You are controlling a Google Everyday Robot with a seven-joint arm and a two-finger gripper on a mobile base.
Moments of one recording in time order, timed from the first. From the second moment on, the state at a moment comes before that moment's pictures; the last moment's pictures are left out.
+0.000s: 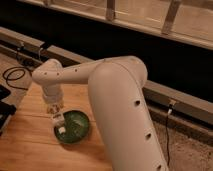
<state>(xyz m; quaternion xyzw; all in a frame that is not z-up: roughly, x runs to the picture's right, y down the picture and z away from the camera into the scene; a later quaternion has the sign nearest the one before) -0.273 0.104 0.786 -0.35 0.11 0.48 0.80</state>
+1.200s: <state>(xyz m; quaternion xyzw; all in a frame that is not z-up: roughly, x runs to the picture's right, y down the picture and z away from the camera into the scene) -0.228 0.139 0.803 -0.37 0.12 0.54 0.75</state>
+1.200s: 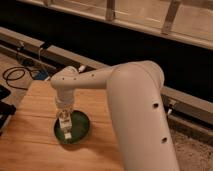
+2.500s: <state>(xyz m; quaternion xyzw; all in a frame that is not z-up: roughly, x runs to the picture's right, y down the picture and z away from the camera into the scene) -0.226 0.145 0.803 -0.38 0.12 0.53 0.75</state>
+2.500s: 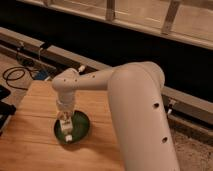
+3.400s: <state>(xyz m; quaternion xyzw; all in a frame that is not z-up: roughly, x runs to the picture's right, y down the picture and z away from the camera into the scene) -0.227 0.146 0.803 -0.38 0.12 0.53 0.75</state>
